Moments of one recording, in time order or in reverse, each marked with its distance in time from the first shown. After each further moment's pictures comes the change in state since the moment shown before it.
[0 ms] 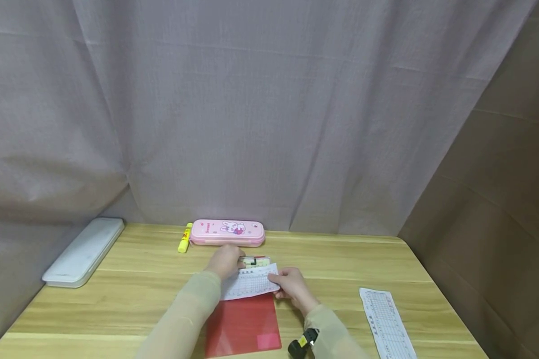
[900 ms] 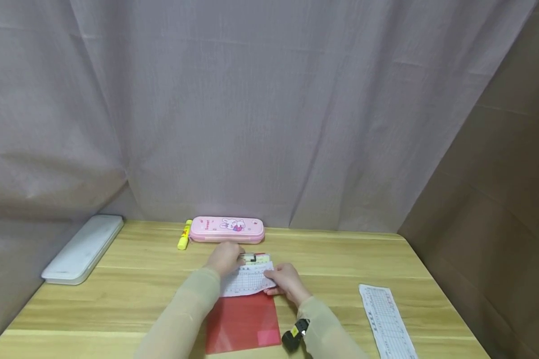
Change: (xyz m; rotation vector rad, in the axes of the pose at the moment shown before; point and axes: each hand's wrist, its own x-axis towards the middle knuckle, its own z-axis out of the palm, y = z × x) left_hand 0.001 0.000 -0.001 0.039 -0.025 0.022; right_hand 0.008 -0.001 0.010 -0.018 -0.045 0.055
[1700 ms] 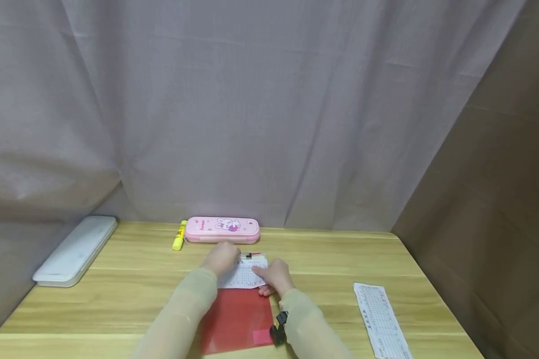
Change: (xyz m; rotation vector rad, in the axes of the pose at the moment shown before) left_hand 0.003 0.003 -0.004 0.057 -0.005 0.038; right_hand 0.011 -0.006 0.014 -0.263 0.160 0.031
